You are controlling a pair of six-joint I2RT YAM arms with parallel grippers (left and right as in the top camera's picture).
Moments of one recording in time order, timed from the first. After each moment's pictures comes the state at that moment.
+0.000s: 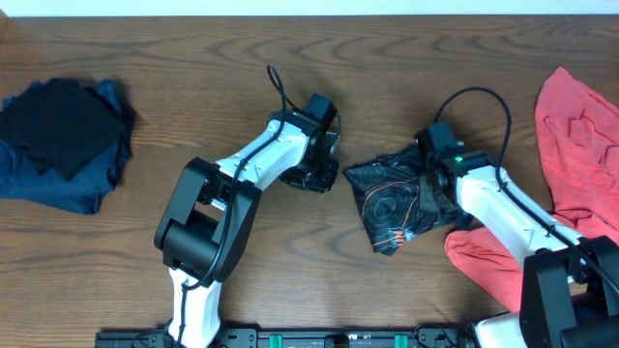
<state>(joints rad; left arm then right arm) -0.52 2.08 1.40 -0.88 0.26 -0.21 0.26 1.61 0.91 -0.71 0.31 0.32</state>
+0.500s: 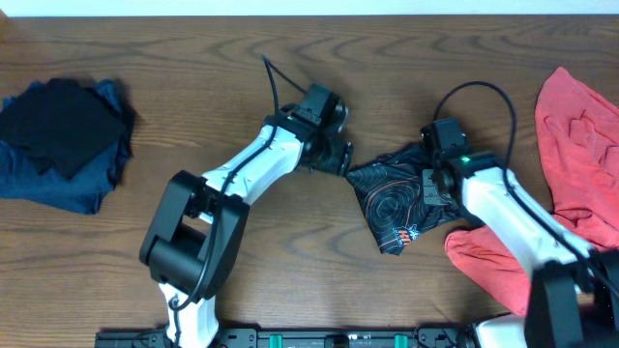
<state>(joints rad) -0.52 1.97 1.34 -0.55 0.25 -0.20 0.25 1.56 0.92 -0.72 0.31 0.27</state>
